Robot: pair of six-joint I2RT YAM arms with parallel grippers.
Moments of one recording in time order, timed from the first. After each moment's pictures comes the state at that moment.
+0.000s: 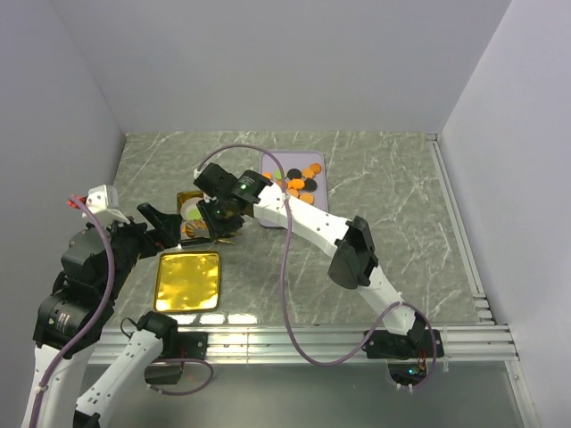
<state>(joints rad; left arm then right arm) -0.33 0.51 1.12 -0.86 -0.22 -0.51 1.04 2.31 2.37 -1.08 -0.07 0.45</state>
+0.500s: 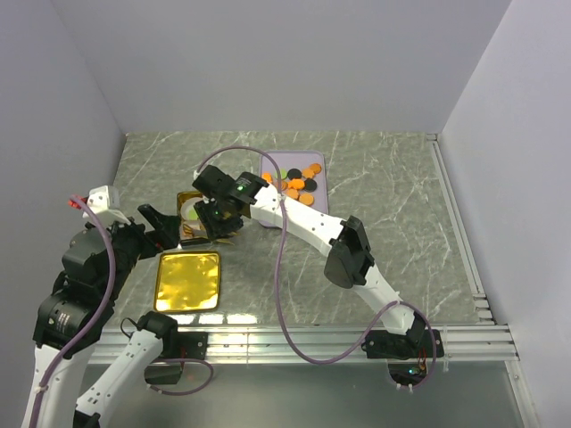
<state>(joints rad) -0.33 0.51 1.12 -0.88 -0.23 -0.49 1.04 2.36 2.40 -1.07 -0.06 0.46</state>
